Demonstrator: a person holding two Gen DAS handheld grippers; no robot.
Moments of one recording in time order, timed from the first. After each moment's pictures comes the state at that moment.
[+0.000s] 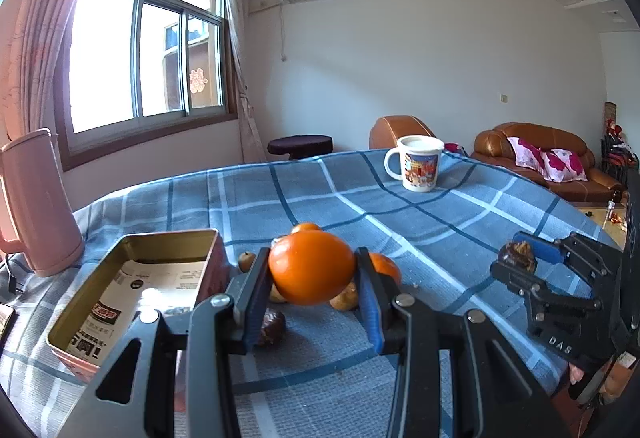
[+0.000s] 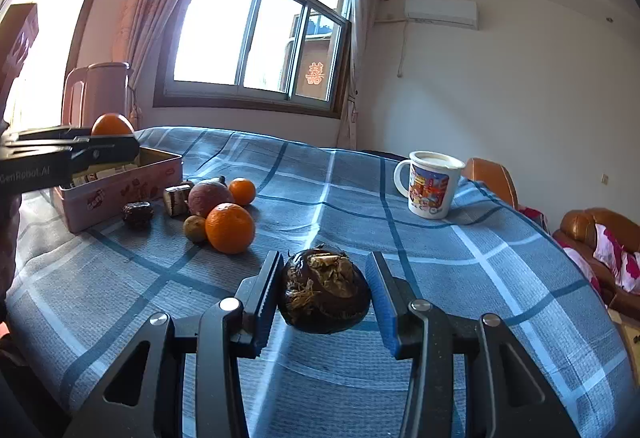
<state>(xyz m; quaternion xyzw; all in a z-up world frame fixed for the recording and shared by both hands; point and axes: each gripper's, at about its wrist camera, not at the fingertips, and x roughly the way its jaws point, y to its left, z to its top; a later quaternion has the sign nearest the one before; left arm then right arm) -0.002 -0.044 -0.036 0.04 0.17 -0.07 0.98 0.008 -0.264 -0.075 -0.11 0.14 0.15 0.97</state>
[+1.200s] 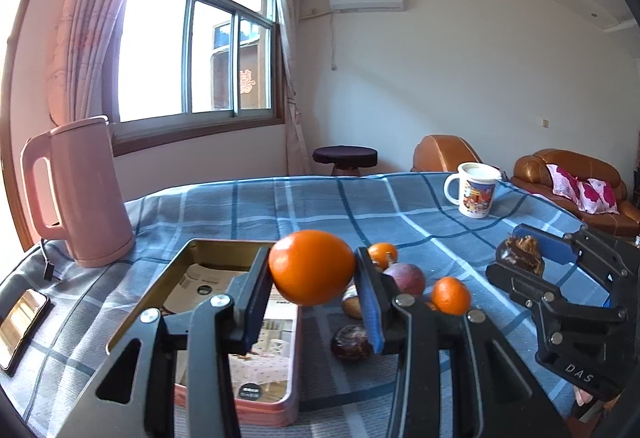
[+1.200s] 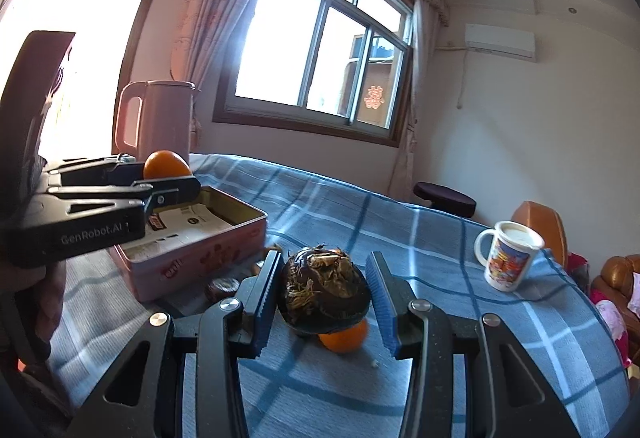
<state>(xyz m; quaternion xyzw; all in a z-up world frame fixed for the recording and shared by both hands) 0.001 0.017 -0.020 0.00 0.16 0.01 0.99 0.016 -0.170 -0.026 -0.13 0.11 0.25 0.95</state>
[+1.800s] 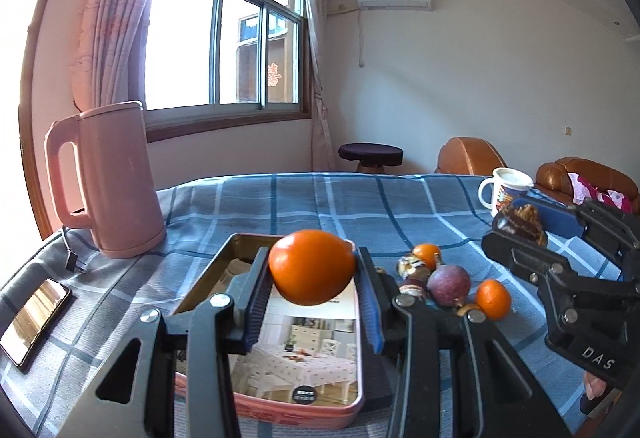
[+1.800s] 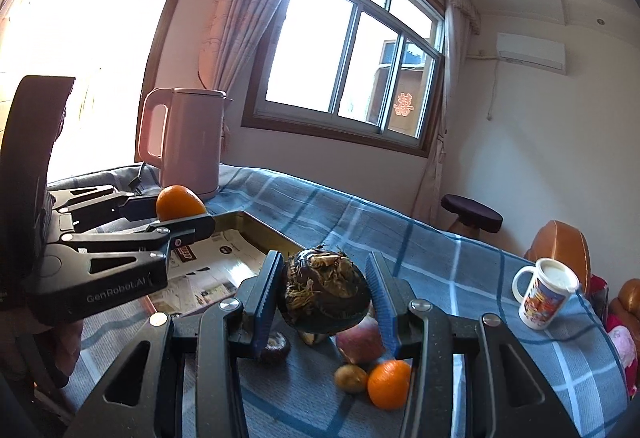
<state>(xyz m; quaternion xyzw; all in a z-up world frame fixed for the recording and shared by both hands) 0.005 0.056 -0.021 -0.01 0.17 0.05 0.98 0.026 -0.121 -0.004 -0.15 0.11 0.30 0.94</state>
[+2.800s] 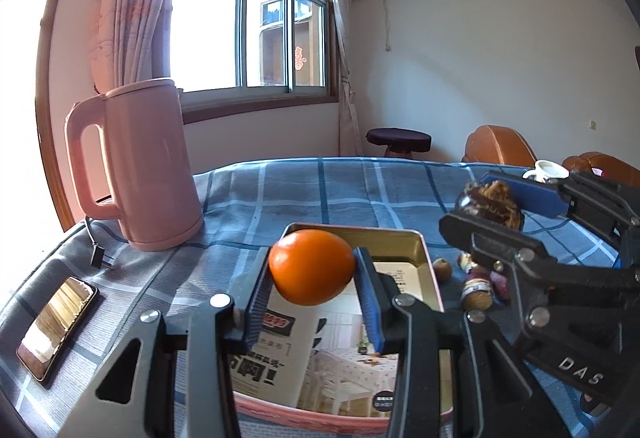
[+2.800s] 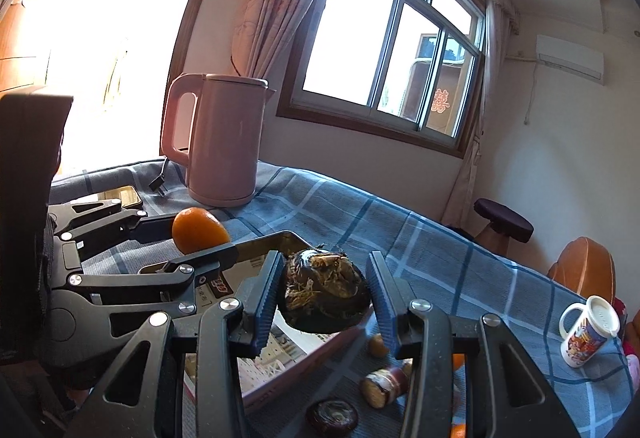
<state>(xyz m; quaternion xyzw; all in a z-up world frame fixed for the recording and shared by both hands) 0.023 0.107 -0.026 -0.01 0.20 0.09 0.97 0.050 -0.041 0.000 -0.18 0.13 0.35 0.91</state>
